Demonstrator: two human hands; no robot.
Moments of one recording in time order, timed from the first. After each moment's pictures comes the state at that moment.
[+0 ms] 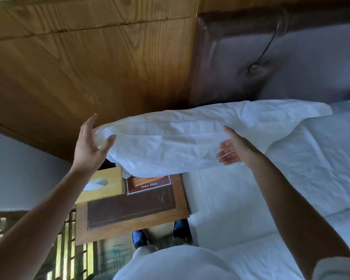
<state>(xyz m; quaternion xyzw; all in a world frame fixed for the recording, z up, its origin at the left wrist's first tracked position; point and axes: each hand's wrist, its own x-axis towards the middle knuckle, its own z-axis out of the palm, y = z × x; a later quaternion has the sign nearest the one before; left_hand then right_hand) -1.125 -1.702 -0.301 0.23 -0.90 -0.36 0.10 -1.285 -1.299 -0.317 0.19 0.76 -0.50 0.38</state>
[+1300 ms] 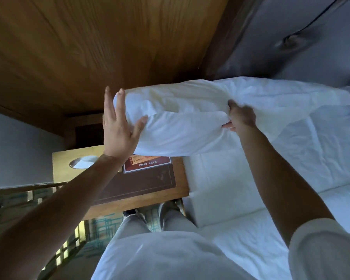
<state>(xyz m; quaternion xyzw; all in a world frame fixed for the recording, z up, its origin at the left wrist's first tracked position) -1.148 -1.675 -0.374 0.15 -0.91 -0.37 0.15 -1.317 -1.387 -0.337 0.28 0.86 -0.39 0.18</state>
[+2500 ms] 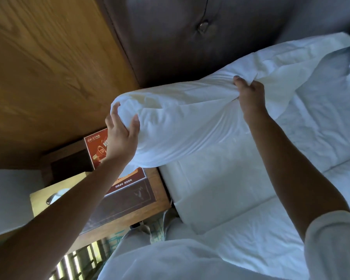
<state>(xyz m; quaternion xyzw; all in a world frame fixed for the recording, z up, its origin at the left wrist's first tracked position) -1.251 -1.504 -0.346 0.22 -0.89 -0.40 0.00 -1.398 -1.191 -0.349 0.20 0.78 -0.60 0.02</state>
